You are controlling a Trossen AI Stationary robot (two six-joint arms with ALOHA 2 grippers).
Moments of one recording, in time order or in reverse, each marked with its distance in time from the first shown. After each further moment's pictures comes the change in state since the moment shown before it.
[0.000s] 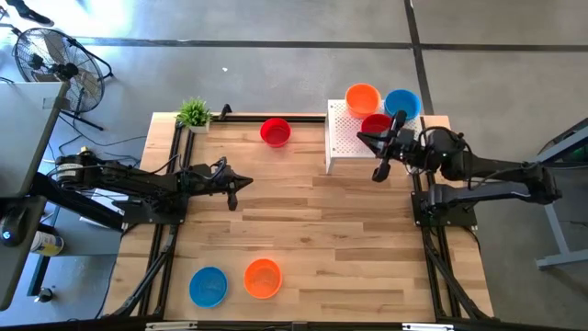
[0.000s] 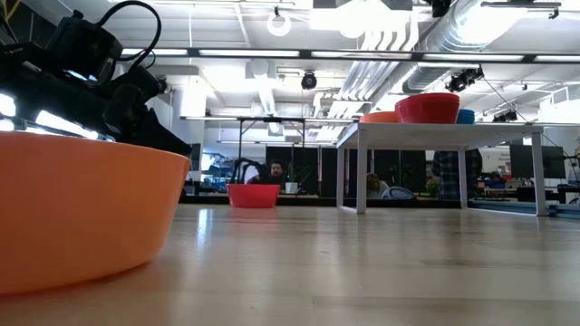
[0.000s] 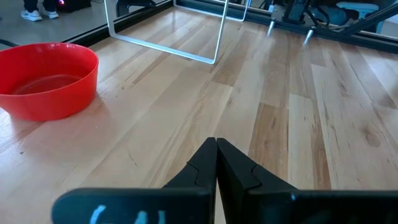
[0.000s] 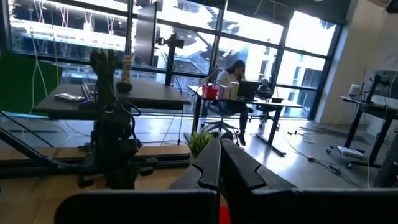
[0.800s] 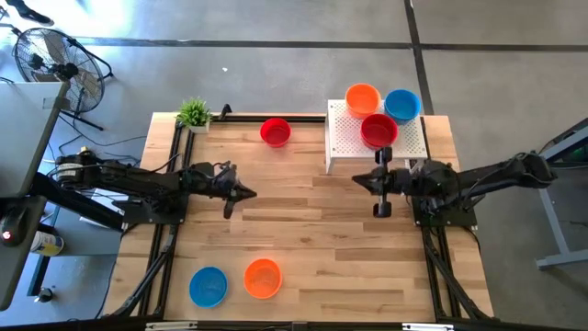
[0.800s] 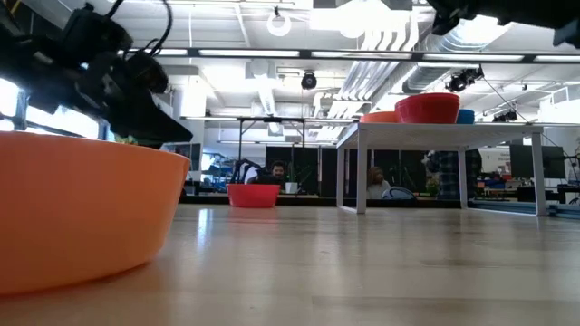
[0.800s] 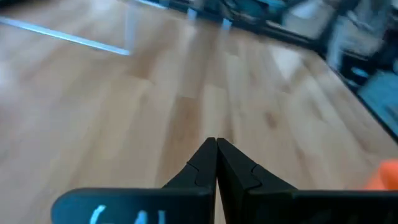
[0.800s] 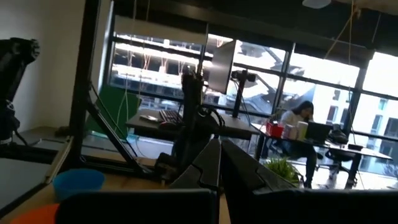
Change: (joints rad) left arm -0.006 0.000 0.067 -0.078 0.317 -0.040; right arm 0.261 0.010 -0.382 0.533 -0.060 -0.051
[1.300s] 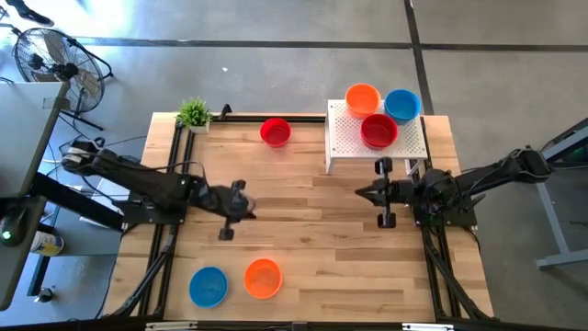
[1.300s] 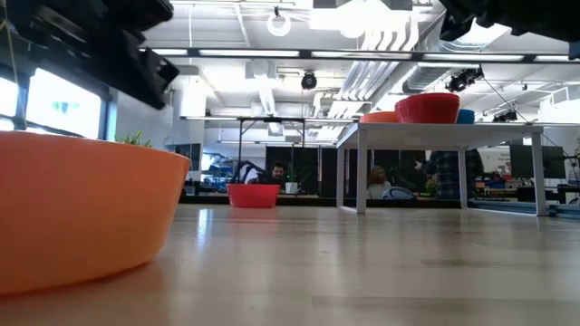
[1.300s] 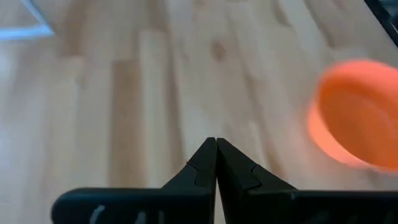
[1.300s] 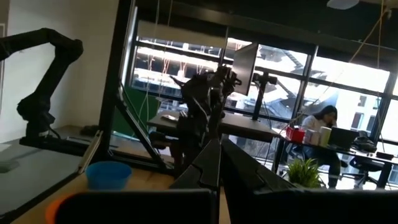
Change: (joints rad) left arm -0.405 0.038 0.496 -0.881 -0.284 0.157; right arm 0.099 0.000 -0.104 0.117 0.000 -0.021
